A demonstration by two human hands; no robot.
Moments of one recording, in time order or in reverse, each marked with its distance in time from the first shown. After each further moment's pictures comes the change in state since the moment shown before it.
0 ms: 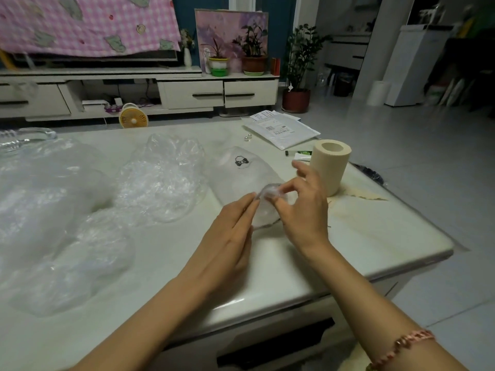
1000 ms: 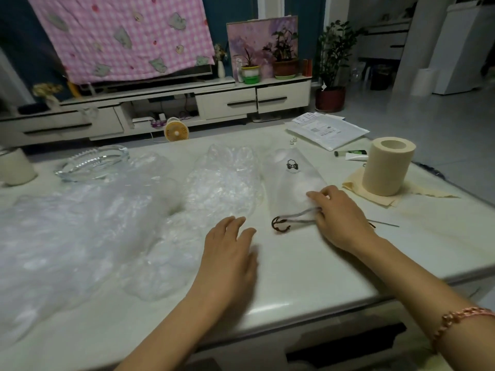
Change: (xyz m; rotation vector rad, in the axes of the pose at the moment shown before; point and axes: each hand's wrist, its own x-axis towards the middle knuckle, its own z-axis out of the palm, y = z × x) left_hand -0.057 -0.042 -0.056 0.351 -0.158 -0.241; right_hand -0.002 -0.004 0.016 -0.486 -0.589 -0.044
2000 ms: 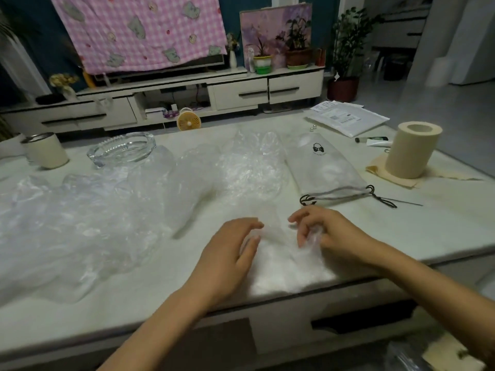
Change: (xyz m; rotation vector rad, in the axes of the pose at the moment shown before) left_hand -0.054 -0.035 -0.053 -0.428 -0.045 -0.115; right_hand -0.046 -0.082 0.007 0.579 -0.264 -0.307
